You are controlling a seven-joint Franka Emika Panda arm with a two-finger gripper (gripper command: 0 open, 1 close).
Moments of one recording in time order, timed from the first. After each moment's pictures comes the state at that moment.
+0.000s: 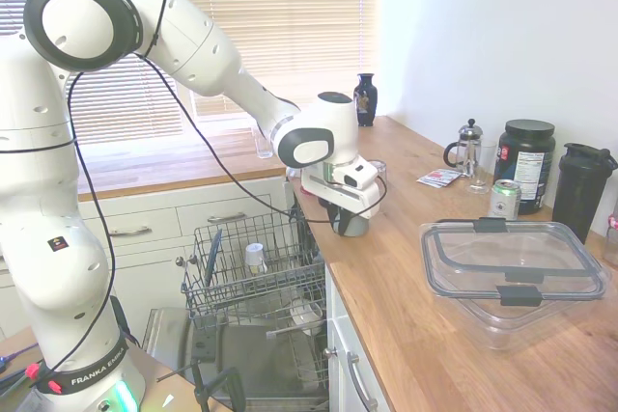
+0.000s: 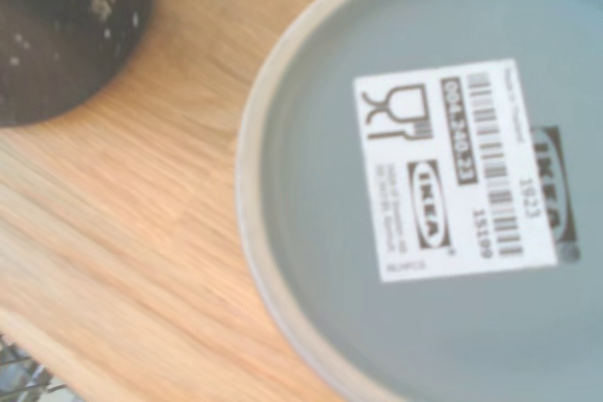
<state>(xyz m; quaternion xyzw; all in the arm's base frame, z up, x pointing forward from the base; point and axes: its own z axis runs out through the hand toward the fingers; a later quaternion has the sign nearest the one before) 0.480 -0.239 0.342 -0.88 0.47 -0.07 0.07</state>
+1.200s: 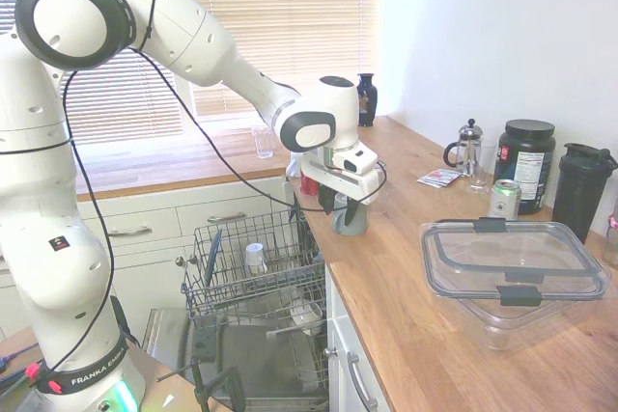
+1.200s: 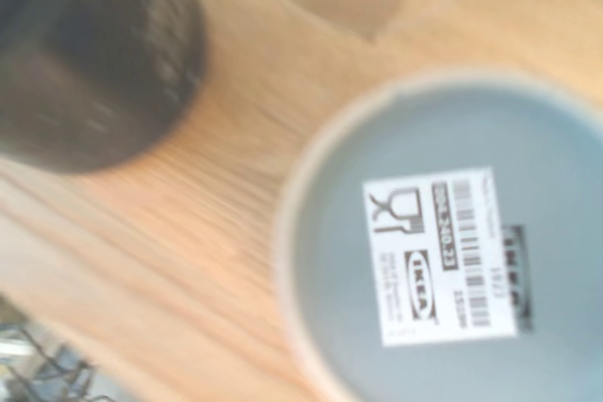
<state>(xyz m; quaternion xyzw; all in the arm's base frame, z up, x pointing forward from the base) 0.483 -0.231 0.382 -0.88 0.47 -0.08 0.09</state>
